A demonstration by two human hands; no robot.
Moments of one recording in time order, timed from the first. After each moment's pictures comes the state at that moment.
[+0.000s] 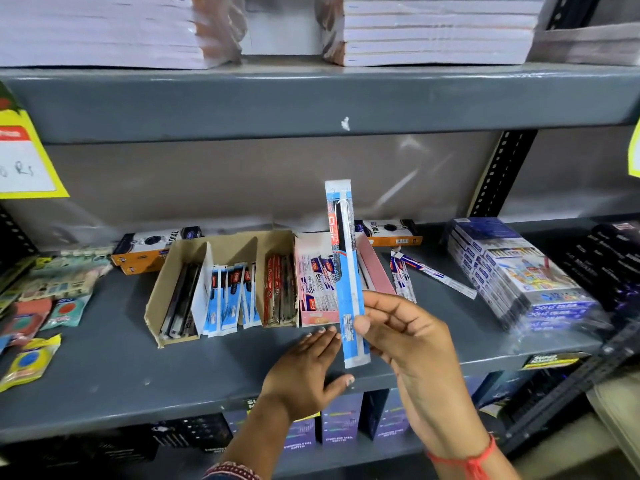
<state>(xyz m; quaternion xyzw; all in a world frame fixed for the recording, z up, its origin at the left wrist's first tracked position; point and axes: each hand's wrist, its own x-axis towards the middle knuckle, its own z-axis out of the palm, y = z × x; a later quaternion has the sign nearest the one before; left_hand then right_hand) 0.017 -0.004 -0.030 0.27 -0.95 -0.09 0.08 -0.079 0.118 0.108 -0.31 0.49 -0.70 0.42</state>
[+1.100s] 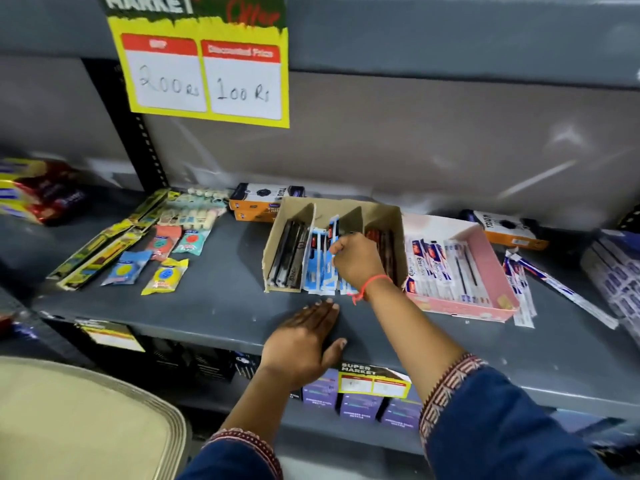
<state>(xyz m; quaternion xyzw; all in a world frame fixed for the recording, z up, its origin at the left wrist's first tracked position) 0.141 -0.035 -0.043 0.43 -0.89 -0.07 0.13 0.011 -0.089 0.053 -0.53 0.73 -0.33 0.27</state>
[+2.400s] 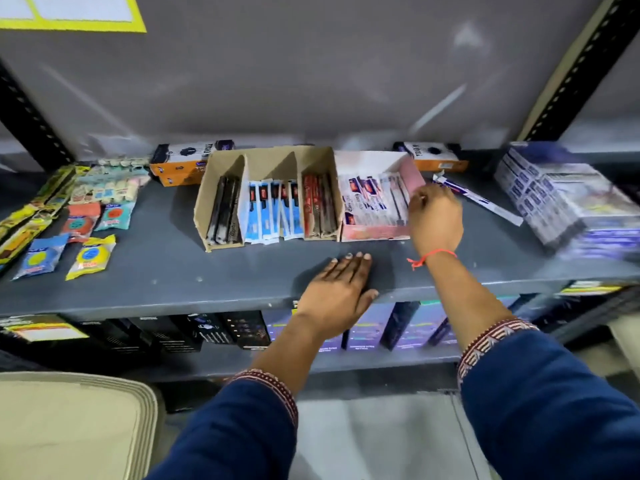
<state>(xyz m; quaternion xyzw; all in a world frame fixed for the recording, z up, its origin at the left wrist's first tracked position) 0.042 0.010 -0.038 0.28 -0.95 -0.06 0.08 -0.129 0.010 0.023 -0.36 0.84 -0.40 -0.07</state>
